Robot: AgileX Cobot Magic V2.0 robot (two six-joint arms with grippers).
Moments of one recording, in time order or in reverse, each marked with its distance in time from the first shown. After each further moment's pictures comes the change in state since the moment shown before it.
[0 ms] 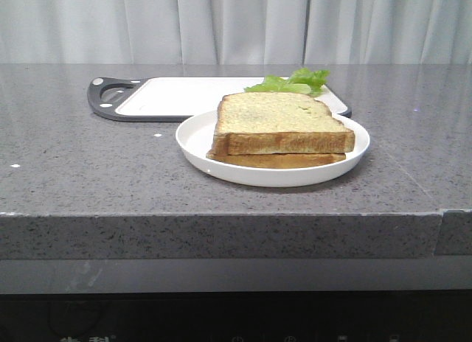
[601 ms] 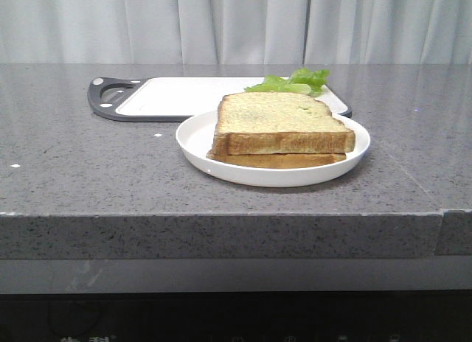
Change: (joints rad) left arm 0.000 -0.413 0.444 0.001 -0.495 0.000; right arm 0.000 -0.441 0.434 0.000 -0.381 0.000
